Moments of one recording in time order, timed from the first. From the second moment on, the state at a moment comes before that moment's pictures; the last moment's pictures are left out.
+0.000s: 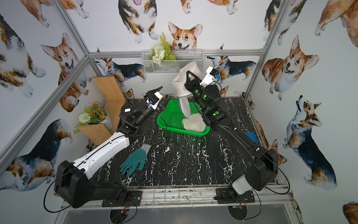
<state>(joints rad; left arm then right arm) -0.48 1.38 1.09 0.57 0.29 0.51 0.54 1.49 1.48 0.35 0.19 0.94</state>
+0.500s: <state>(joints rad) -0.52 1.53 1.16 0.62 0.09 0.69 0.56 1.54 1.56 0.33 0.23 1.25</state>
